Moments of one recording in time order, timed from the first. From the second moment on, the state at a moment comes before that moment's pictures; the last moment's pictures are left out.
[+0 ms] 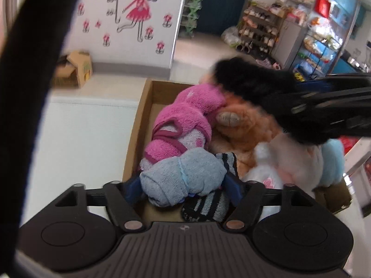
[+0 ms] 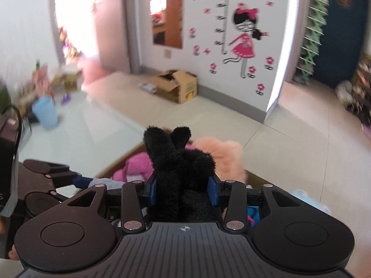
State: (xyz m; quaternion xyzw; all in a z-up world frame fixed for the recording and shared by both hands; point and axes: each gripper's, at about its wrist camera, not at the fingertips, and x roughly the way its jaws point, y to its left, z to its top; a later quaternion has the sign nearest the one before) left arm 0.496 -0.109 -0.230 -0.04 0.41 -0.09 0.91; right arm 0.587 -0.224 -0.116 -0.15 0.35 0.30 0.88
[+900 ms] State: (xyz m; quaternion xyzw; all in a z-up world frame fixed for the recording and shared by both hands) left arm 0.389 -0.090 -0.203 0.00 0.40 -0.15 0.90; right arm 0.454 -0.345 -0.082 -0.06 0.35 0.29 0.89
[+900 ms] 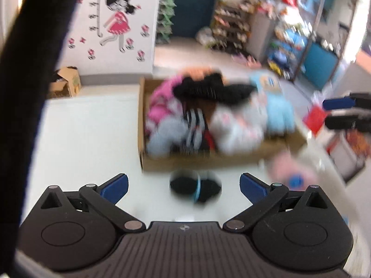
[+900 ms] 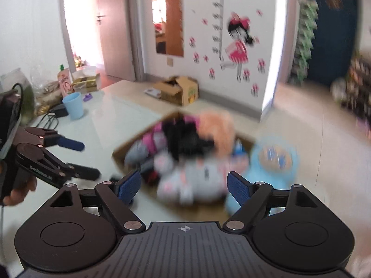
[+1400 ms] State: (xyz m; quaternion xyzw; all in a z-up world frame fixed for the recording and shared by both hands) left arm 0.363 -0.091 -0.253 0.05 0.44 -0.16 0.88; right arm 0.432 -0.380 -0.166 0.00 0.39 0.27 0.88
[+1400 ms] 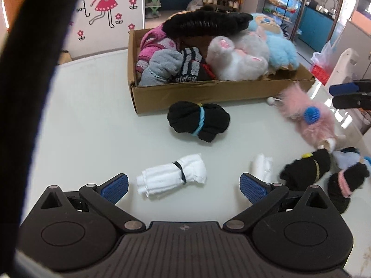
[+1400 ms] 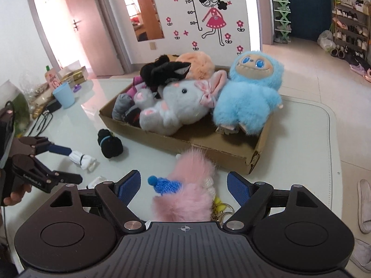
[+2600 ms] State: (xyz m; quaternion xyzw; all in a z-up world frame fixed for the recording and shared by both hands) left arm 0.339 -0.102 -0.252 -0.01 0.41 -0.04 0.91; right arm 0.421 -0.374 -0.203 0.01 0.37 0.25 0.90
